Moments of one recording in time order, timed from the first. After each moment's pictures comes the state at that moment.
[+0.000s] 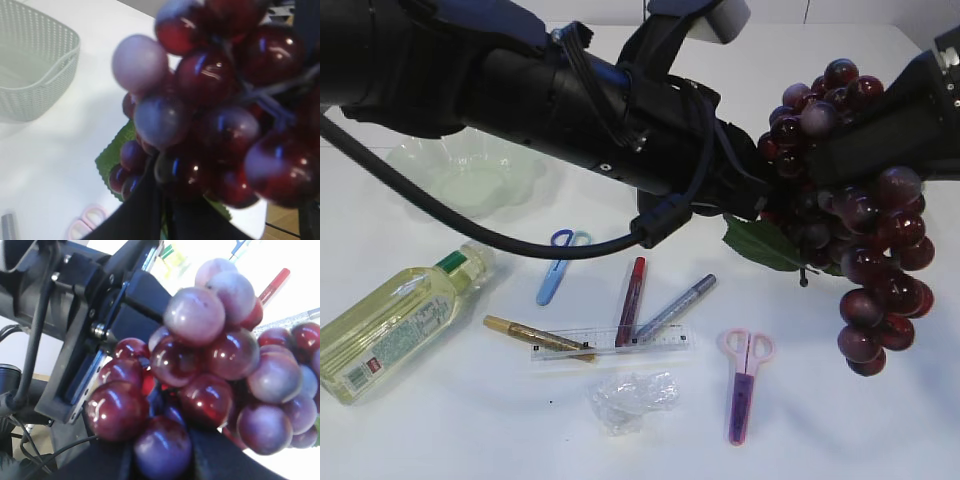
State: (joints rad) left arm -0.75 1.77 -1.31 -1.18 0.55 1.13; right arm 0.07 1.25 -1.08 0.89 1.22 -0.63
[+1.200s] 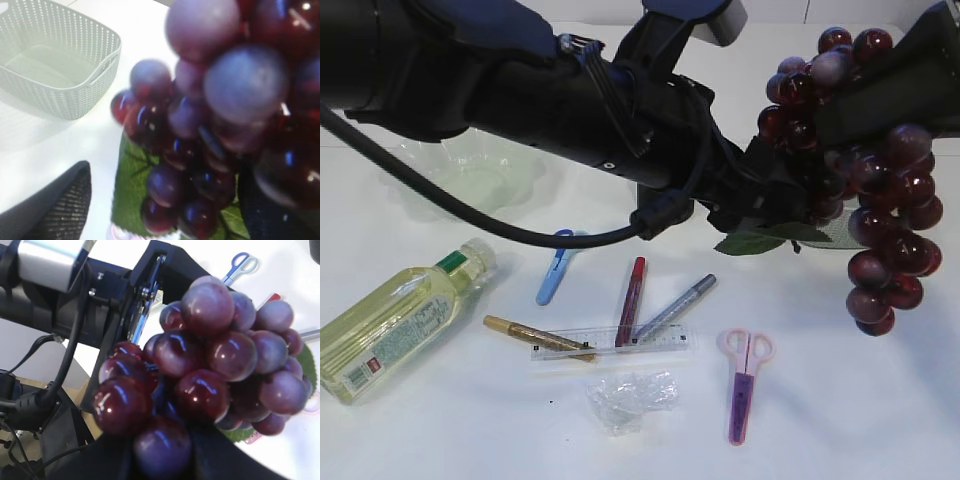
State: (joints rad) left arm -0.77 1.77 -1.31 -1.05 0.42 1.05; right arm 0.07 1.25 -1.16 0.87 1.22 -0.63
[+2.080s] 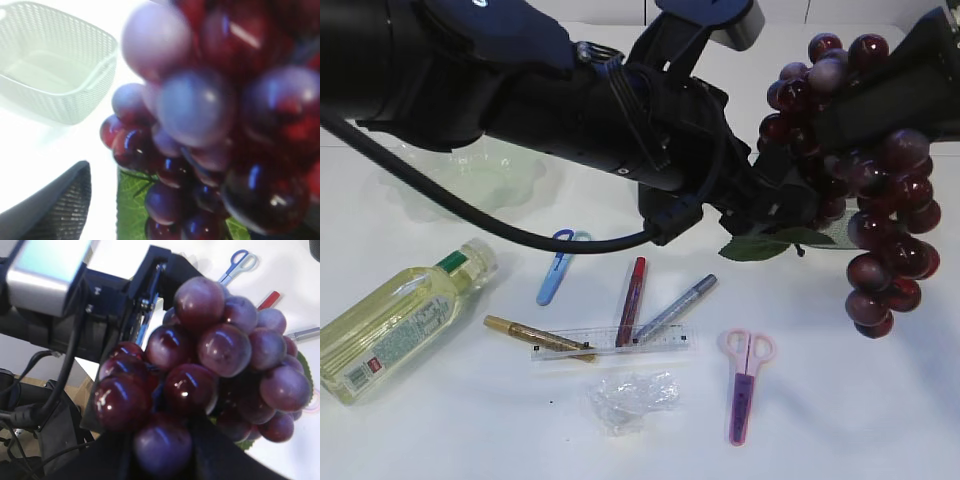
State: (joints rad) left arm -0.81 1.77 -1.31 -1.01 0.36 1.03; right arm 0.07 1.25 -1.16 0.86 1.22 -0.63
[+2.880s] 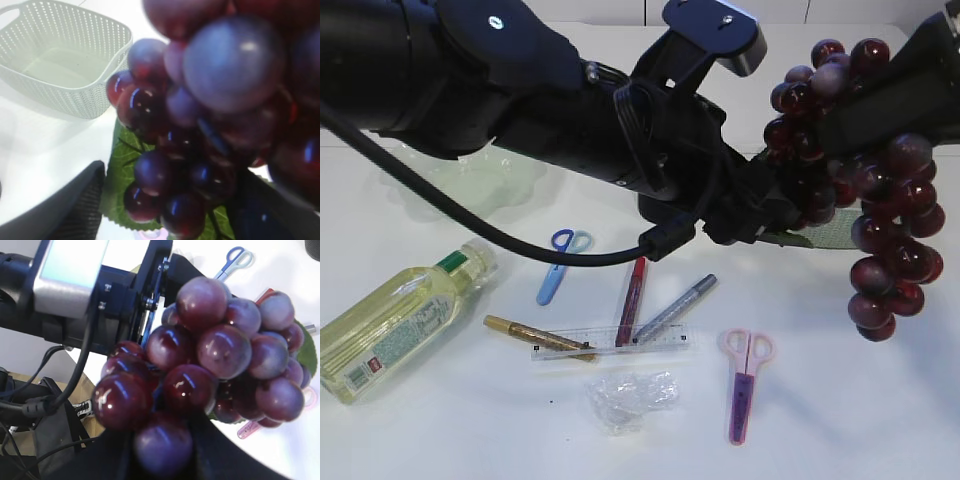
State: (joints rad) left arm -0.81 1.80 -1.31 -0.91 0.33 1.03; right arm 0.07 1.26 -1.16 0.84 1.22 -0.63
